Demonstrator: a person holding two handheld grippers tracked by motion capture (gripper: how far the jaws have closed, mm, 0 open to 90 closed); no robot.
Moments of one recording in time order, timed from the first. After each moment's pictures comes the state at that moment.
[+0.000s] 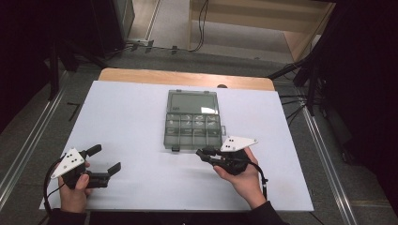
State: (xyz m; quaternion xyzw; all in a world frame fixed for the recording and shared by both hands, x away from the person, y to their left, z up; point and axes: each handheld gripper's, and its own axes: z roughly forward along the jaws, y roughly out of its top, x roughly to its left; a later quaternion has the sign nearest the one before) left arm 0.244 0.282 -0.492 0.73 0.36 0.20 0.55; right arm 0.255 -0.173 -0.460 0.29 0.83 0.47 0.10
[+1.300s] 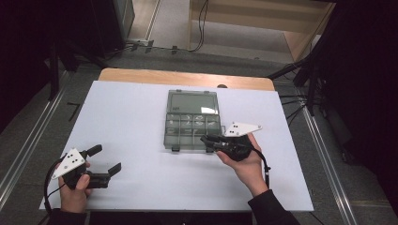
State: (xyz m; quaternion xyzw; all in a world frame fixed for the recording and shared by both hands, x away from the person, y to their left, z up) left arm 0.244 0.281 -0.493 0.74 0.35 0.20 0.54; right arm 0.283 -0.184 -0.442 0.31 0.82 0.47 0.13
